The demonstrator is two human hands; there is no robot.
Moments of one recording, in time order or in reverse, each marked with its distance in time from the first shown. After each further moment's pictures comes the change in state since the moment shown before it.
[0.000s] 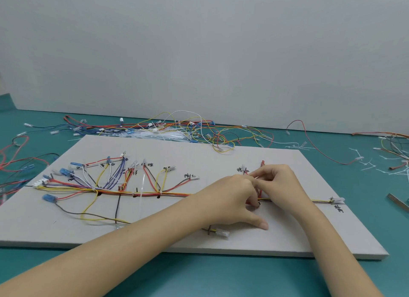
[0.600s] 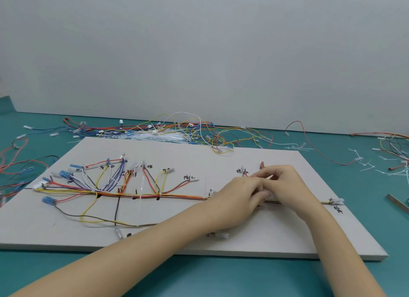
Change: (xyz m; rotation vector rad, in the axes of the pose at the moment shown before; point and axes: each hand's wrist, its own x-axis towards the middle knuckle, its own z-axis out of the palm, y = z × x) left_hand 0.008 0.011 0.012 -0.242 0.137 -0.134; right_hand -0.005 -0.006 -0.011 0.162 -0.077 0.067
